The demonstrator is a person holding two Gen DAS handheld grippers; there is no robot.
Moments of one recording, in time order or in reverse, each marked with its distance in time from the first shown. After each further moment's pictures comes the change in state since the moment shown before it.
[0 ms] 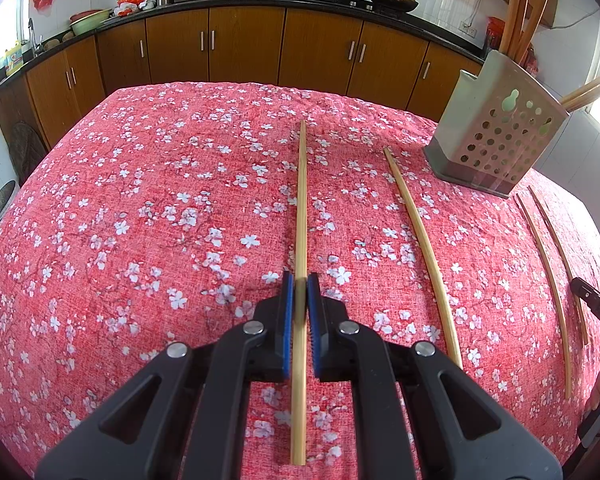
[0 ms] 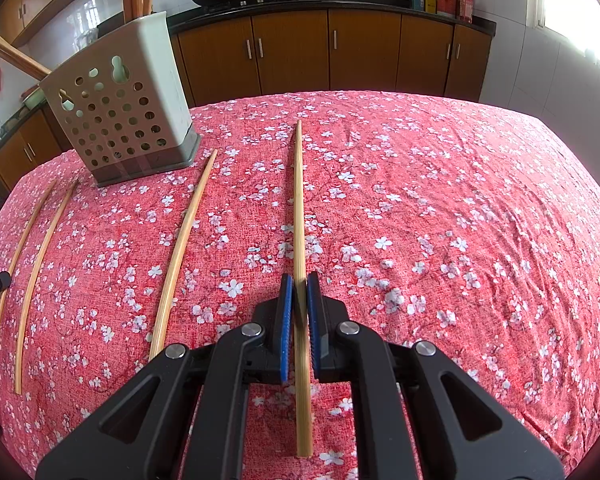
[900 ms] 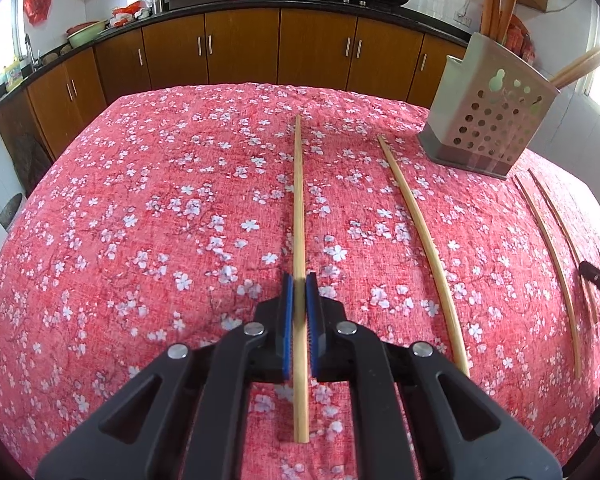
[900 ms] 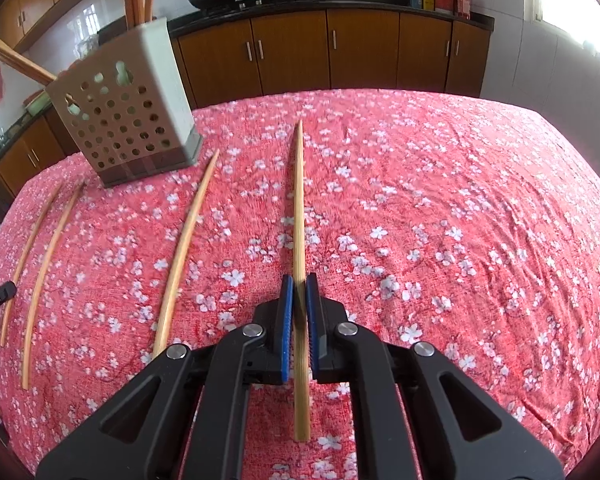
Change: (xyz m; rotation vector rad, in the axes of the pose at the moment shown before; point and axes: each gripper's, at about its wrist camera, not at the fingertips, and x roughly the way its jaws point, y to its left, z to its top) left arm -0.009 -0.016 -0.011 0.057 0.000 0.029; right arm -0.014 -0.003 -0.004 0.024 -0.017 0.021
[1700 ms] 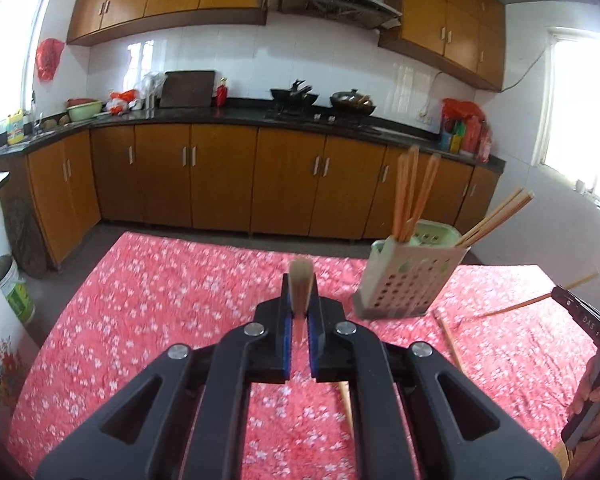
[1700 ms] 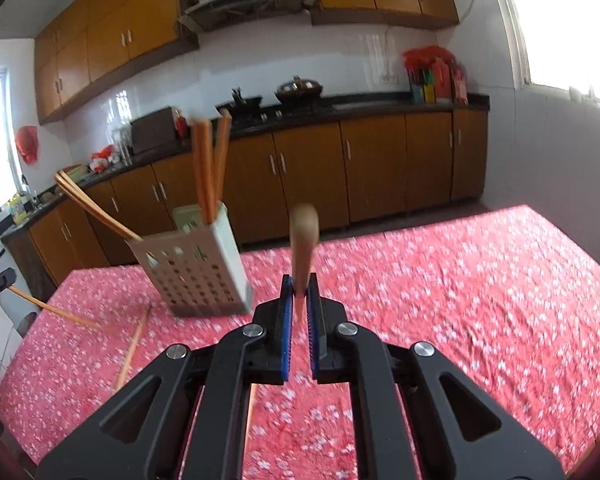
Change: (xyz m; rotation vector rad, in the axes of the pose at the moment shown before) left arm -0.144 -0.003 0.073 0.005 -0.402 -0.123; right arm -0.115 0.008 0.055 0.005 -0.385 0.094
